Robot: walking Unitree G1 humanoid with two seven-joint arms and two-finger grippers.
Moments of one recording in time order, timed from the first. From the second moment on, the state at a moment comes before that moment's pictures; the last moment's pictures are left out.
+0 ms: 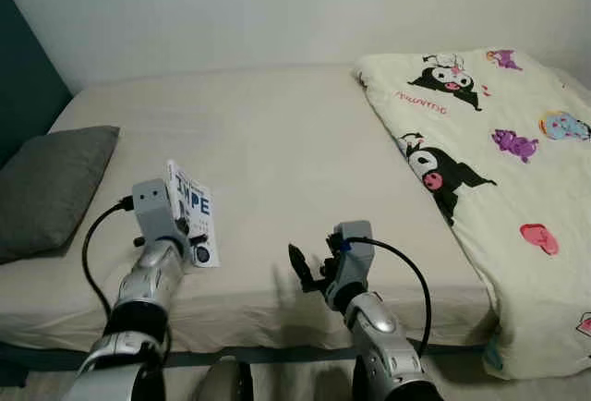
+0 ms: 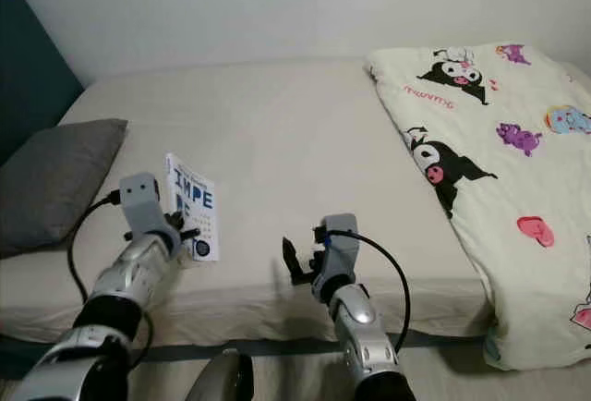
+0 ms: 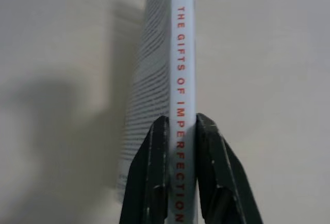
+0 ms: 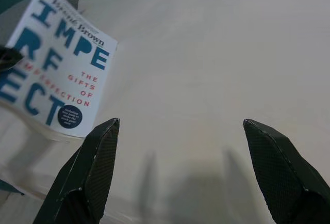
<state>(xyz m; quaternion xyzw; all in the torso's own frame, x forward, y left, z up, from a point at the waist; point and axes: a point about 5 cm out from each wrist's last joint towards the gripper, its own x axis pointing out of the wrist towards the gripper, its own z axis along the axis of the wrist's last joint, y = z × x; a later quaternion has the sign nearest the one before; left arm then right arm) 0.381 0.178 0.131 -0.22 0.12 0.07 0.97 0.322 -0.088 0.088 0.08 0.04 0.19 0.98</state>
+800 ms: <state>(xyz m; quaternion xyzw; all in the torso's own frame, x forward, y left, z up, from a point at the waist) 0.381 0.152 0.155 -0.51 0.09 0.03 0.85 0.323 -0.089 0.092 0.08 0.04 0.20 0.98</state>
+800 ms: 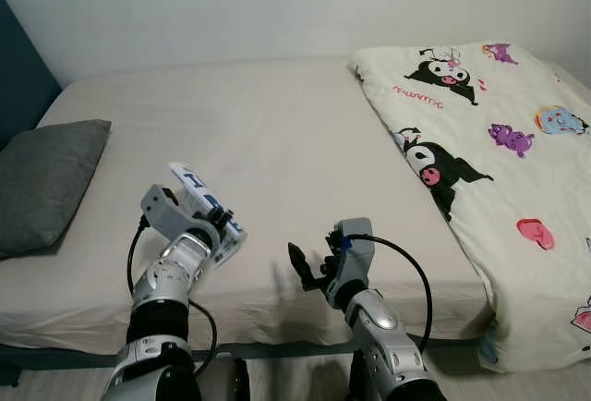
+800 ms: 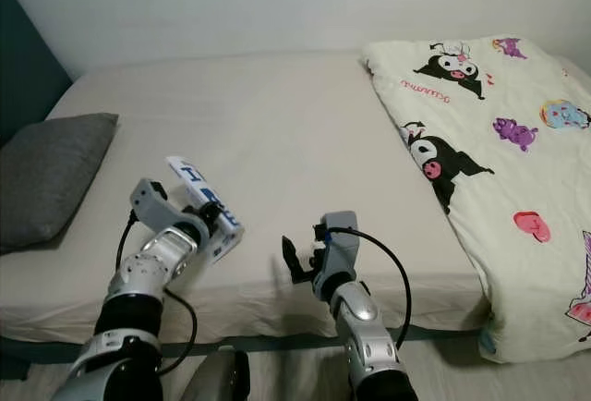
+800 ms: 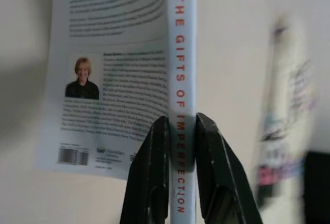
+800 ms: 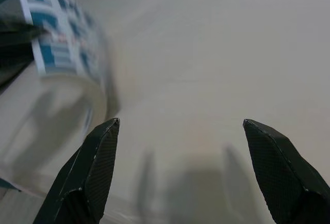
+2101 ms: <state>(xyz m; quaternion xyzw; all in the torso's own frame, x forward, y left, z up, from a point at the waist) 0.335 0.189 0.062 -0.34 0.17 0.31 0.87 0.320 -0.086 0.093 0.07 0.04 0.23 0.97</state>
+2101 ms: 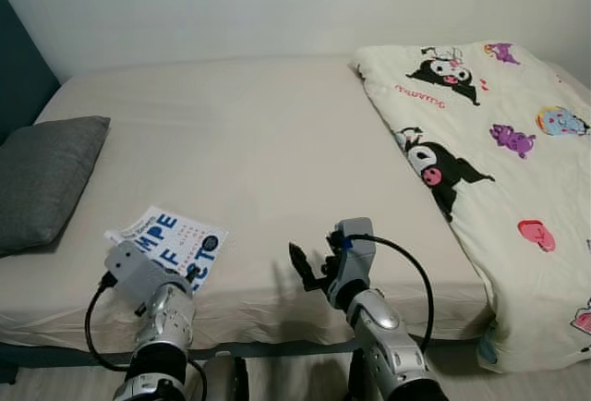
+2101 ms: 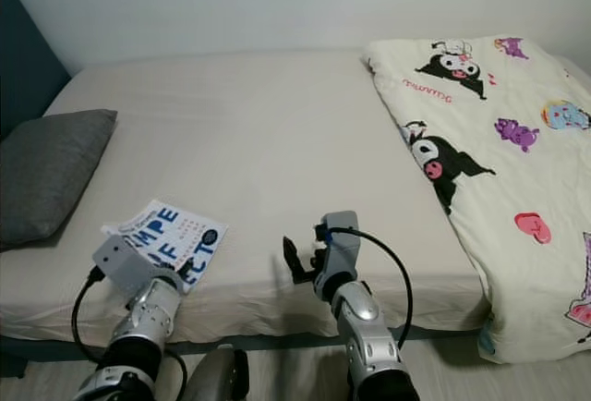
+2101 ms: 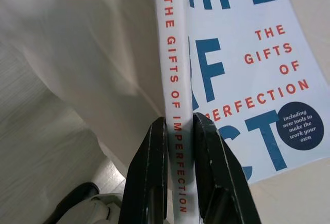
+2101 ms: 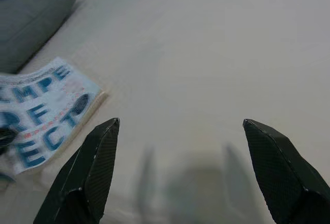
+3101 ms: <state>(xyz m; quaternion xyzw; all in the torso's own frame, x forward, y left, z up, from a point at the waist) 0.333 0.140 0.063 -0.40 0.20 0.15 0.88 0.306 -0.067 0.095 0.07 0.04 0.34 0.94</state>
